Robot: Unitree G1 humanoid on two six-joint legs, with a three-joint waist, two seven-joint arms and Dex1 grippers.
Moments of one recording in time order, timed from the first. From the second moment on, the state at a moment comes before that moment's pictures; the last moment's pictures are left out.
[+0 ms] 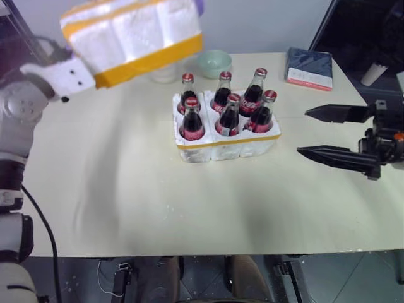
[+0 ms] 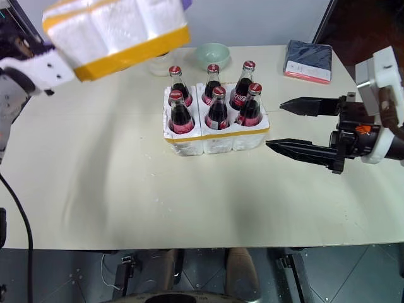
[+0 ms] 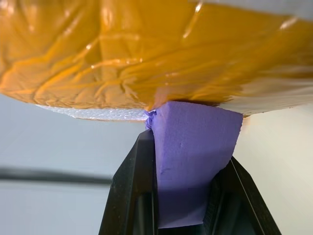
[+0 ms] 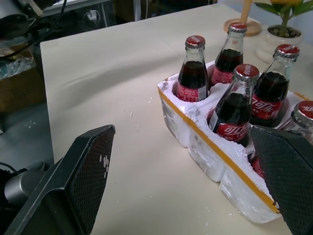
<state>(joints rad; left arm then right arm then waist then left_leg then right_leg) -0.88 0.97 -0.07 0.36 0.37 -0.13 -0.45 -0.34 -1.17 -0.56 -0.45 1.10 0.96 0.96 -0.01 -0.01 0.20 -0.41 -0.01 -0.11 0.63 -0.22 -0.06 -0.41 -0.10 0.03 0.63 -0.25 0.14</state>
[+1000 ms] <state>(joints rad) -0.74 0.89 -0.24 -0.21 0.47 0.05 -0.79 -0.30 -1.10 -0.56 -0.45 1.11 0.93 0.87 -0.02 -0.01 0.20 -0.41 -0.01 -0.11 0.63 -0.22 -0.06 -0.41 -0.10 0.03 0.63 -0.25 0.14</state>
